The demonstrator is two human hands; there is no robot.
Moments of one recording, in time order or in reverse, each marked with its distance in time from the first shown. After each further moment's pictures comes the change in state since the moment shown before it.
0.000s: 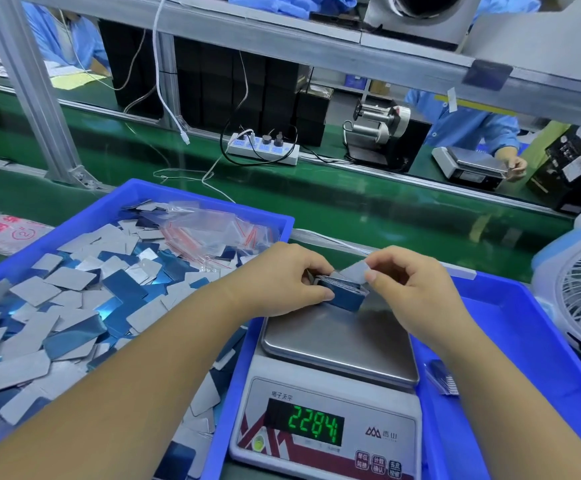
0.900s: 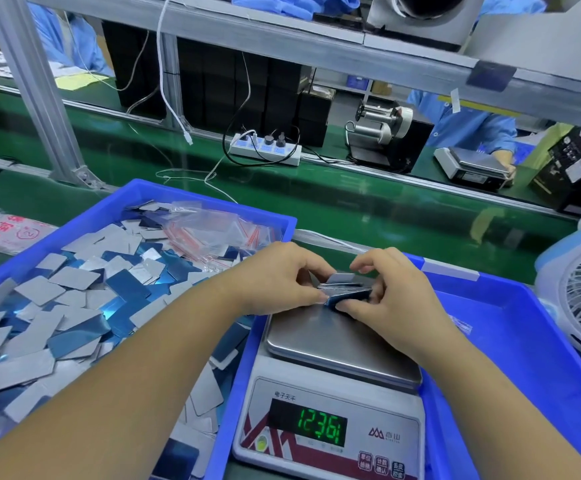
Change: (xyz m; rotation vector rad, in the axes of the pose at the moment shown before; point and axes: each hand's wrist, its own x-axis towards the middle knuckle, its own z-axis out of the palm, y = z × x) left_hand -0.008 -0.001 -0.012 -0.158 -0.087 0.056; right_hand -0.006 -0.006 0.017 -0.266 -0.041 -0.130
